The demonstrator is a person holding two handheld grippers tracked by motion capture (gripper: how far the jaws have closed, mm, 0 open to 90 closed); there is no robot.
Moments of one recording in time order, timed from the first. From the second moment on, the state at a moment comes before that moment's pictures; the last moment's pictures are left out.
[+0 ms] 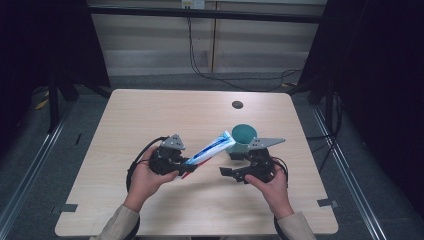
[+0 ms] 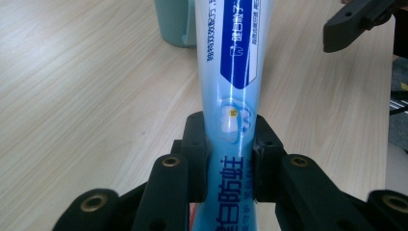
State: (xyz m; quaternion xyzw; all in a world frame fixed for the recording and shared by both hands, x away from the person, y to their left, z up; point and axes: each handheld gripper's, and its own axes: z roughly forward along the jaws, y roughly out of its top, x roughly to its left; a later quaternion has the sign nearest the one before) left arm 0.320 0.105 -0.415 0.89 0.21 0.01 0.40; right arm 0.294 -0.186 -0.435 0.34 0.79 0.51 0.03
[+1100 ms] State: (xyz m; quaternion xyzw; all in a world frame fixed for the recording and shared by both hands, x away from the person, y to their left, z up) left arm 0.313 0.079 -0.421 0.88 0.21 0.00 0.43; right arm 0.305 -0.178 -0.436 0.38 0.73 0.57 -0.02
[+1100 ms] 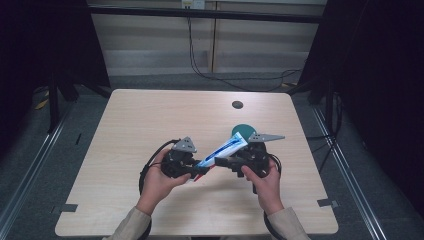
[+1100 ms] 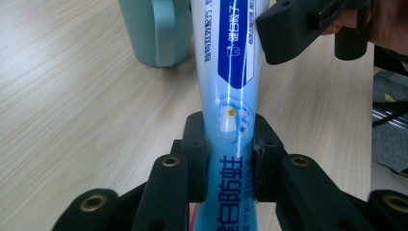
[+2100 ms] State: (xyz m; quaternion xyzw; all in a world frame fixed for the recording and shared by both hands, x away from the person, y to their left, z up) left arm 0.302 0.055 -0.416 0.88 0.22 0.02 0.43; right arm 0.308 -0.177 -0.425 0.43 0.64 0.63 -0.06
